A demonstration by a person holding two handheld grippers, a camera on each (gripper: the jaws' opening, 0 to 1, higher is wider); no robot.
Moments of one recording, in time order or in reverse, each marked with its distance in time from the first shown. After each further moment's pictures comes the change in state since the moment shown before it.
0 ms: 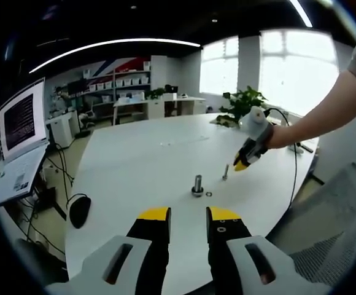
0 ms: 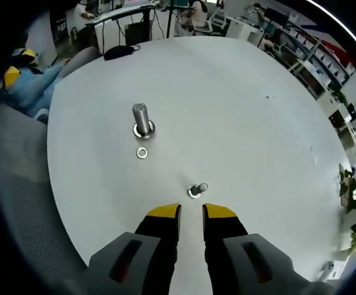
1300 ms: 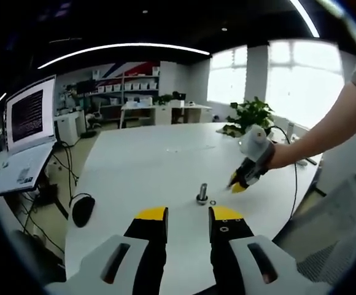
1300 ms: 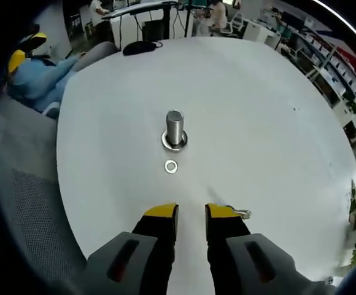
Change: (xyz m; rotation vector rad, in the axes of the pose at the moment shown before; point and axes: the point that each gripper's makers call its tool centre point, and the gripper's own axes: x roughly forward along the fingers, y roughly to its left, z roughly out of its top) left arm -0.004 0.010 0.009 -0.054 -0.059 0.038; right arm 0.026 0.044 0.024 -0.082 0.004 0.096
